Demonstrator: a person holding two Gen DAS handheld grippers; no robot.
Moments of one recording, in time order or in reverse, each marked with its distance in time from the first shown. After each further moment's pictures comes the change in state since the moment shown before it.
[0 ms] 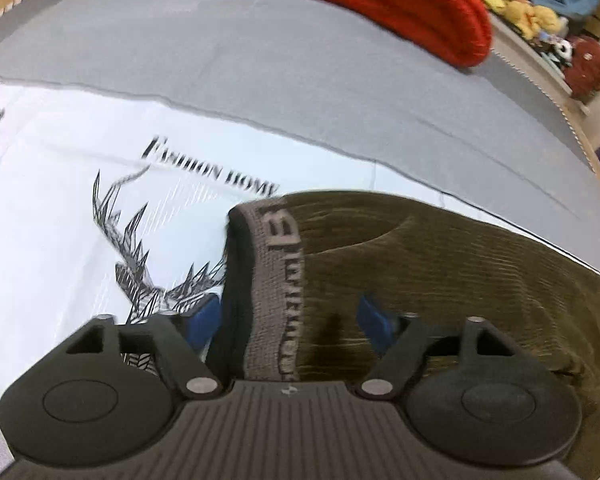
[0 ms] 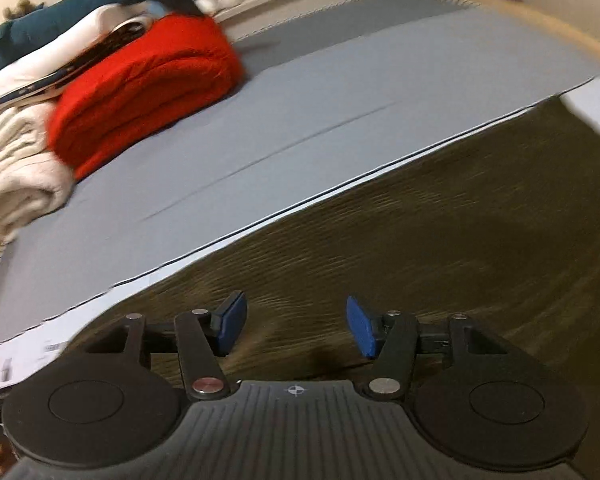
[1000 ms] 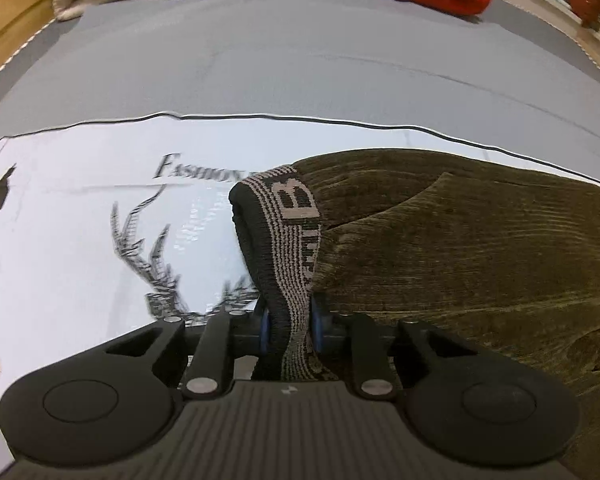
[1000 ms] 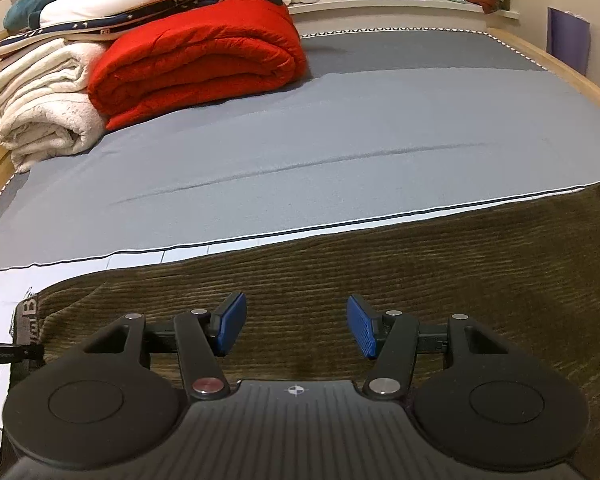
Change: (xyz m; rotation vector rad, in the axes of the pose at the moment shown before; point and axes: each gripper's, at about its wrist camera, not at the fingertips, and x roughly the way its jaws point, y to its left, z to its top) left arm 0.018 -0.006 -0.007 0.194 -0.003 0.190; right arm 0.024 0.021 -0.001 -0.182 -0.012 -0.021
